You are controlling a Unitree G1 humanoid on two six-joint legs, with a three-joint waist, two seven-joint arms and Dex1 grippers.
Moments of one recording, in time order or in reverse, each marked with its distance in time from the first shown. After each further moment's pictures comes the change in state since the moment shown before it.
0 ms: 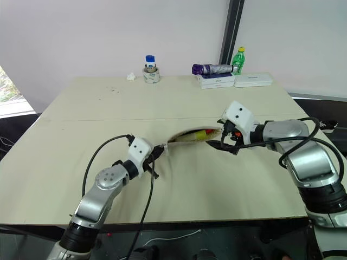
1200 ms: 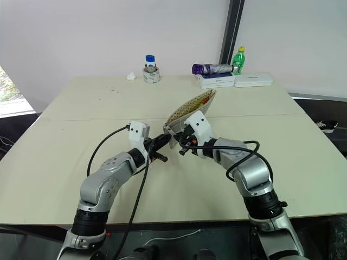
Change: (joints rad) left arm -0.103 -0.093 0.117 -0.023 -0.331 0.259 0.065; right arm -0.034 0.439 0.092 0.058 0.001 0.074 -0.382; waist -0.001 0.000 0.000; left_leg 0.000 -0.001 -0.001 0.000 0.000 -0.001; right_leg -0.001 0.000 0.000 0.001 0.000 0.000
